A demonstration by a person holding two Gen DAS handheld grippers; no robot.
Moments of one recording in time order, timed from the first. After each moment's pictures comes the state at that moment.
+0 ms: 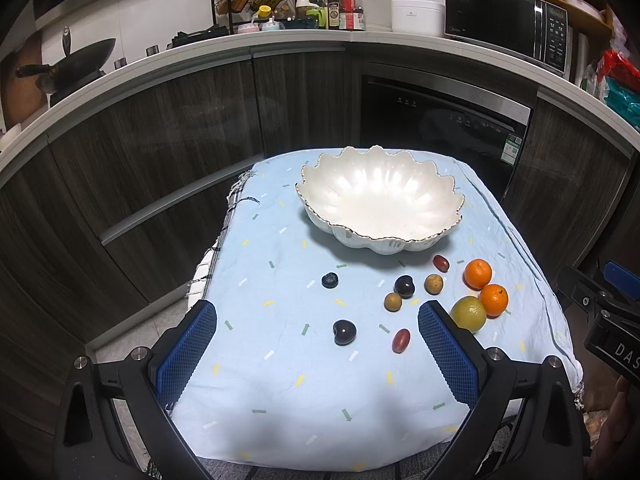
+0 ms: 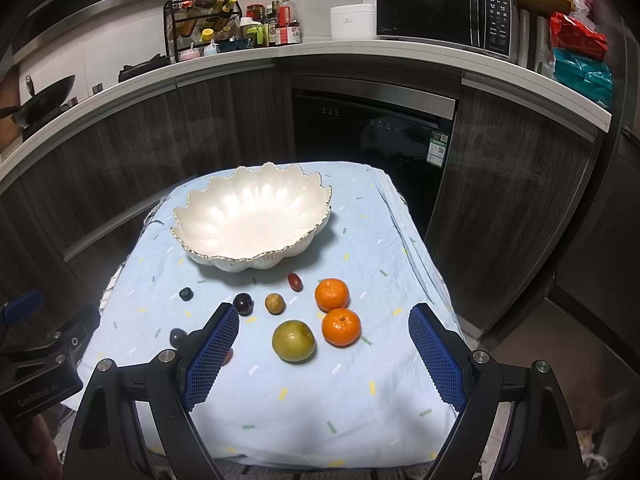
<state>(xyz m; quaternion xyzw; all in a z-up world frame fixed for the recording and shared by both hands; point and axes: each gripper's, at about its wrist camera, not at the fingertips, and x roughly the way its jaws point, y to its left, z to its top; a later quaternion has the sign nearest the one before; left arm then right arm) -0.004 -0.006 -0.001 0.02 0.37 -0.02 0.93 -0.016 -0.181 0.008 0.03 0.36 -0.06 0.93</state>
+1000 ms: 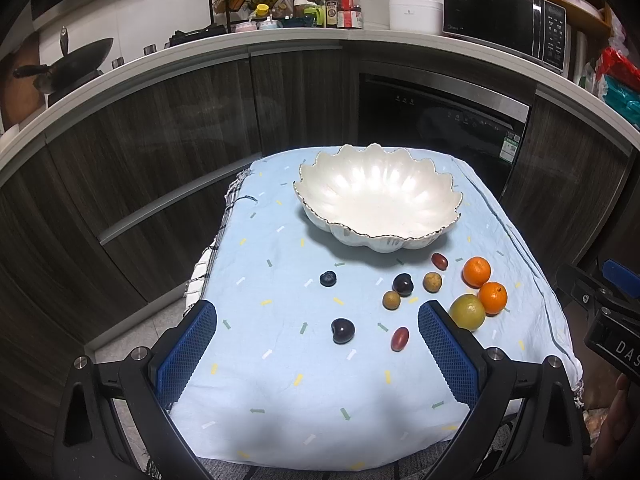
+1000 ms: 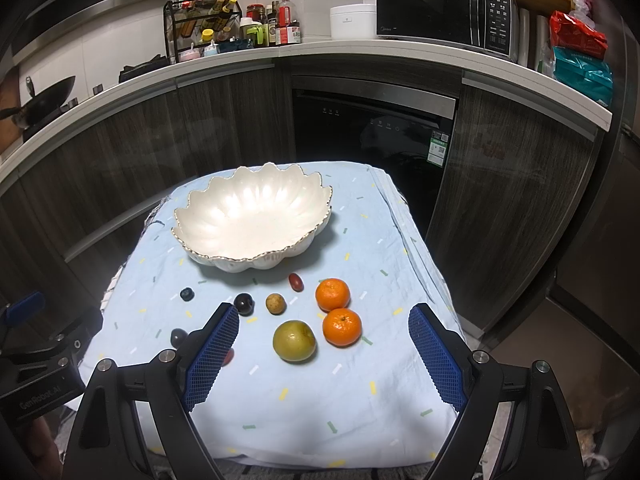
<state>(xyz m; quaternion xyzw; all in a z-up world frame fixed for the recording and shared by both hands) -0.005 -0.008 -0.004 0.02 0.37 -0.02 0.93 -0.016 -0.181 0.008 0.04 0.36 -0.06 0.93</state>
